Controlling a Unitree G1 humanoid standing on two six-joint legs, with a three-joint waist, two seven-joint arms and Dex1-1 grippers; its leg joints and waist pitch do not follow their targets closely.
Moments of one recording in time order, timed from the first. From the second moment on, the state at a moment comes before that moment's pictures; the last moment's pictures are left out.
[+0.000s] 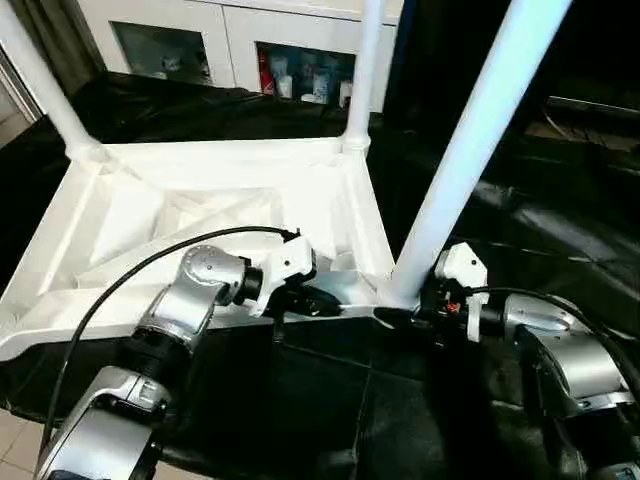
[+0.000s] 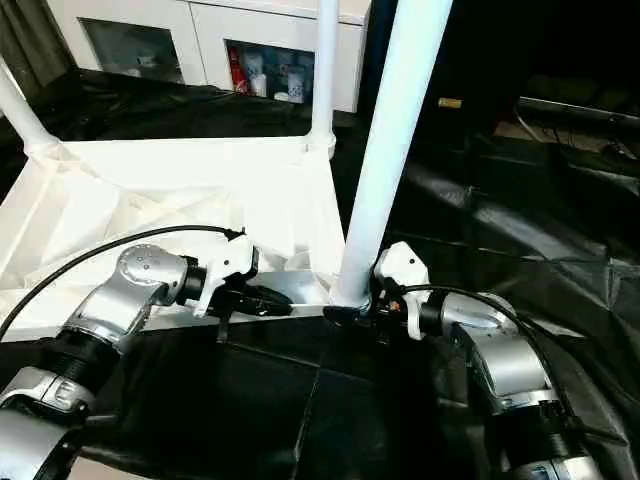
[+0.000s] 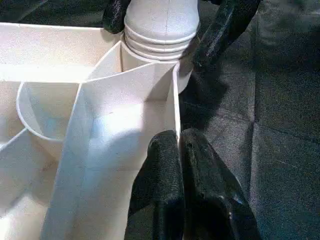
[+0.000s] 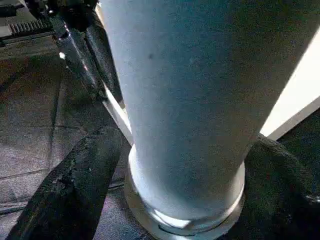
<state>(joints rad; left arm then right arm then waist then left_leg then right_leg) -0.59 0.32 -0.29 0.56 0.00 0.09 -1.30 -0.27 -0.45 0.13 0.21 0.20 0.21 1.03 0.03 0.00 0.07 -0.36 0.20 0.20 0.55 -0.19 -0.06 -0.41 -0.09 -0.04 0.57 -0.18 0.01</state>
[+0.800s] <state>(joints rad) -0.60 0.24 -0.27 0.55 0.08 0.11 -1.05 -0.31 -0.22 0.05 0.30 0.15 0.24 0.61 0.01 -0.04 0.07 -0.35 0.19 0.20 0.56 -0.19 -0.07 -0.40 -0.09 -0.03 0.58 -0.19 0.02</state>
